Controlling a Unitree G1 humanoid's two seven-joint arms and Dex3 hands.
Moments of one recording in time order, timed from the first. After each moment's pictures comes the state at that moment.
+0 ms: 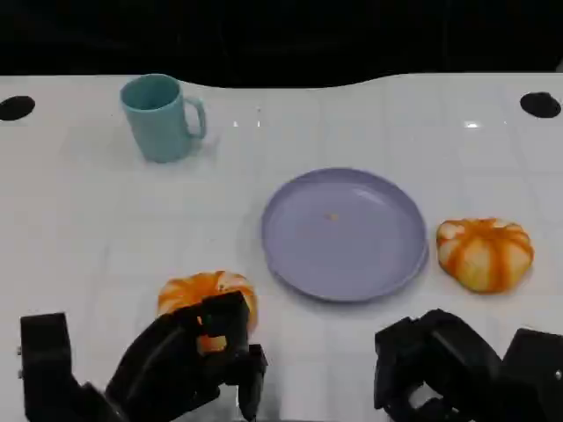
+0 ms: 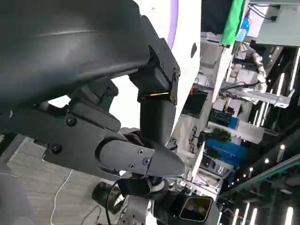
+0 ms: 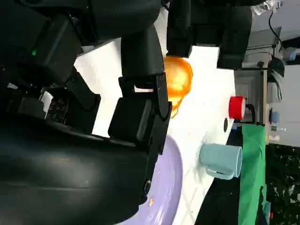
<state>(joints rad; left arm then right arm) 0.02 0.05 -0.03 0.22 -0.44 -0.02 -0.81 0.01 -0.08 0.15 0.22 0.10 -0.23 0.48</state>
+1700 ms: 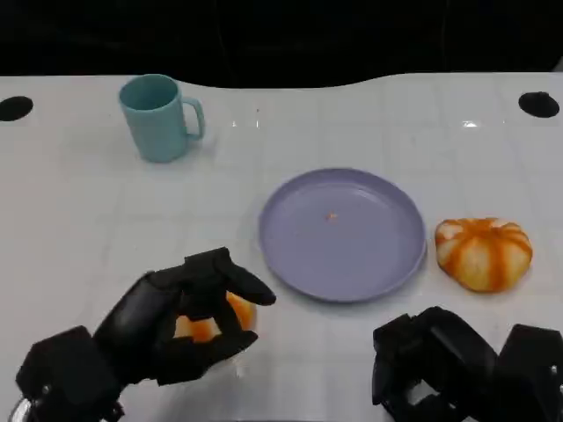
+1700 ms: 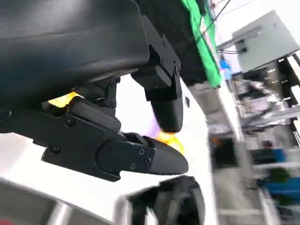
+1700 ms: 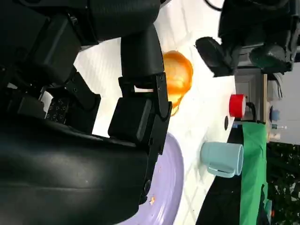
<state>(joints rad) 0.04 0.14 -0.05 -0.01 0.01 -0.29 -0.48 -0.01 -0.07 0.15 0.25 0.10 -0.24 0.47</state>
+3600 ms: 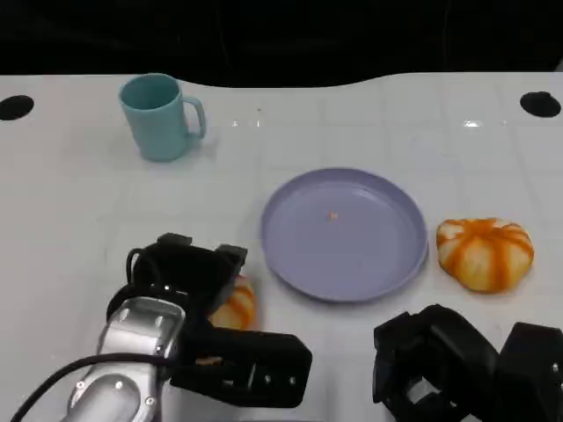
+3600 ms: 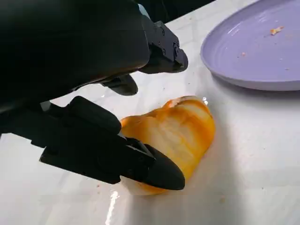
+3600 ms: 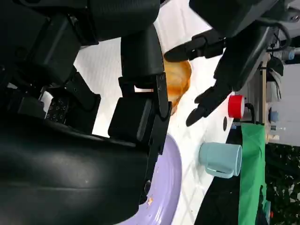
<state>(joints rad) -0.28 0.22 -0.48 0.05 1.23 0.27 -0.46 -0.01 -0.08 0.15 0.25 0.10 -0.23 0.47</state>
